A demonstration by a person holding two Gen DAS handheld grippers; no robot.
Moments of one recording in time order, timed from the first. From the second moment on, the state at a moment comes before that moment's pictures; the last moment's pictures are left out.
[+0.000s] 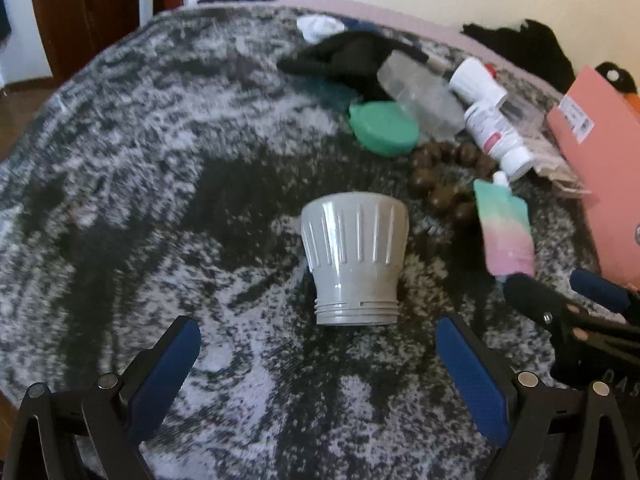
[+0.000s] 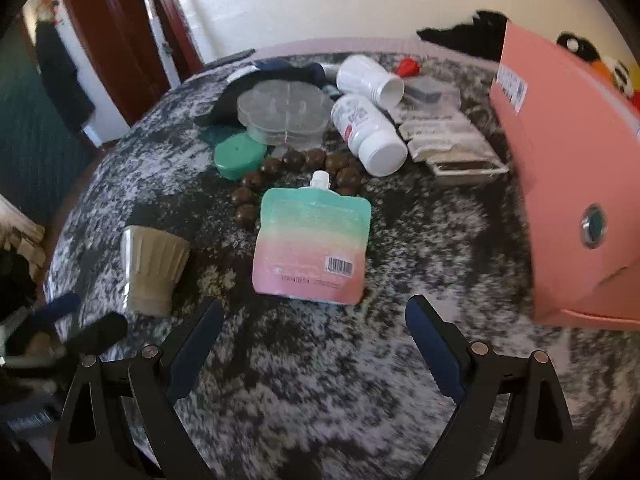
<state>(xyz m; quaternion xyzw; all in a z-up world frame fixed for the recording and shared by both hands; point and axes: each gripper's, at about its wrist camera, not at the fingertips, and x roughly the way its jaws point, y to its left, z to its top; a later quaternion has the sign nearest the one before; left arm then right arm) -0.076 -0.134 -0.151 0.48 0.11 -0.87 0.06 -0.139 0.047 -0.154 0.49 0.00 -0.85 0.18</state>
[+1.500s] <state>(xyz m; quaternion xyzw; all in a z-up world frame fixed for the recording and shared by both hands) -0.071 -0.102 -0.127 0.45 0.09 -0.89 0.03 -0.113 0.046 -0.131 0.46 0.00 -0.86 0.20</state>
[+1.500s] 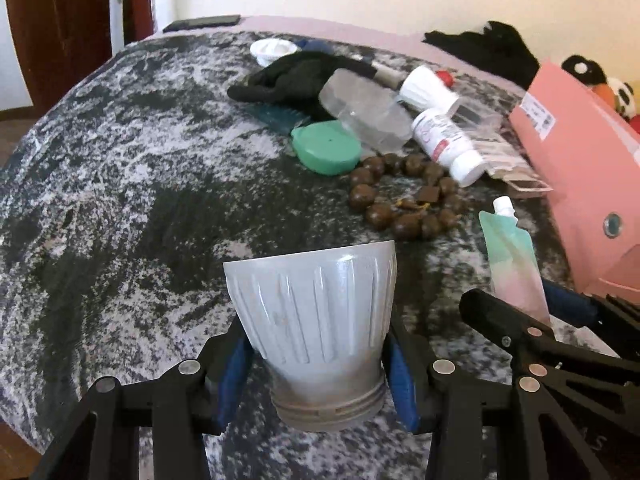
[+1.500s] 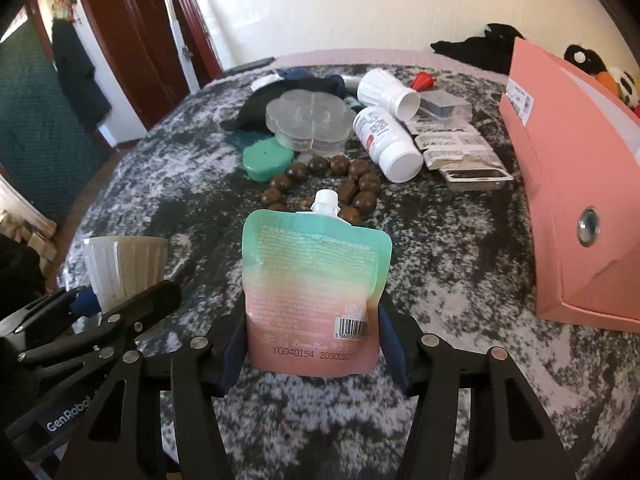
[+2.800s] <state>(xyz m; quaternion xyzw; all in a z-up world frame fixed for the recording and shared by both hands) -0.103 0.145 0.033 0.30 -0.03 -0.94 -0.16 -0.043 0.301 0.035 0.23 -0.08 -0.97 -0.02</state>
